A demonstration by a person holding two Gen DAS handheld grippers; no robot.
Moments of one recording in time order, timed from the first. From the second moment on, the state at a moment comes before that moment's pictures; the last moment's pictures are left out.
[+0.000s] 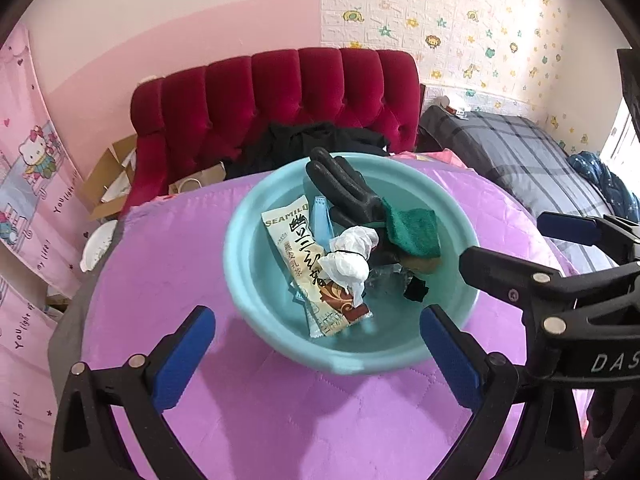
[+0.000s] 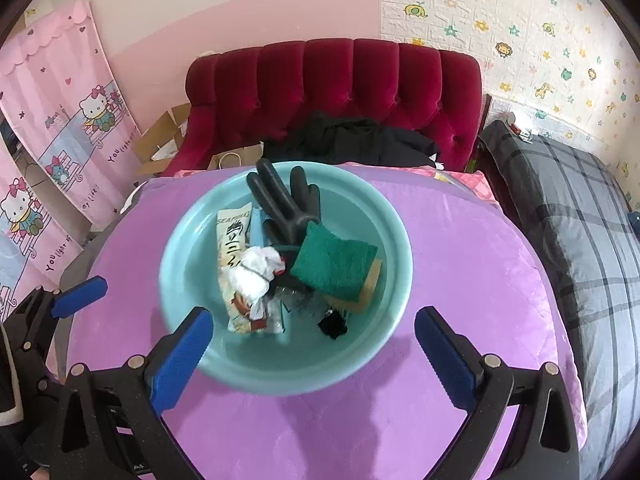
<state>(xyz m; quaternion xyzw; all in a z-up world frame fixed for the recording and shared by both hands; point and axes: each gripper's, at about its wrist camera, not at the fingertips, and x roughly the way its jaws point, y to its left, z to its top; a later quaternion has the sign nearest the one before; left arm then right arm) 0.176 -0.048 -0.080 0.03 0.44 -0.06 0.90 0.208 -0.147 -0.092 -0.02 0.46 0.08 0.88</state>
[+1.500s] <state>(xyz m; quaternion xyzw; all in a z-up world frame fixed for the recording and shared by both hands) 0.026 -0.062 -0.087 0.07 0.39 -0.04 0.92 0.027 -0.145 -0.095 -0.04 0.40 0.07 0.91</state>
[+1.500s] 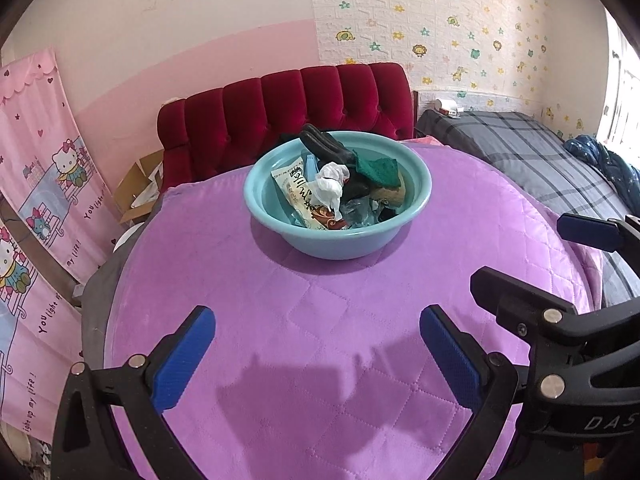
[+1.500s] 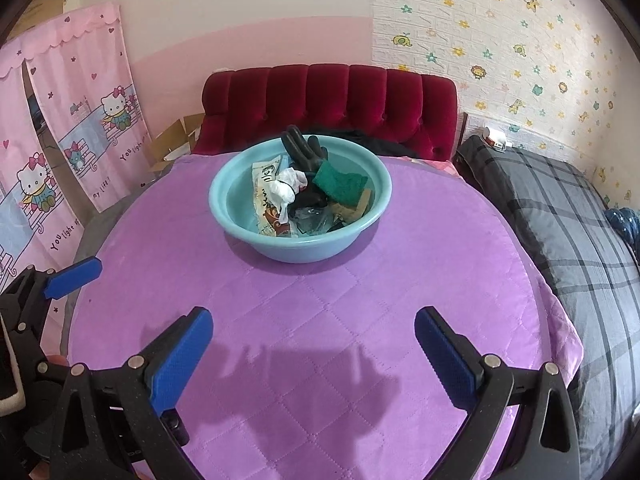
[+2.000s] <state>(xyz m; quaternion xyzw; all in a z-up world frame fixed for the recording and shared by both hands) 0.025 -0.059 -0.087 0.06 0.40 -0.03 0.91 0.028 -0.140 -0.096 -0.05 0.40 0.07 0.91</state>
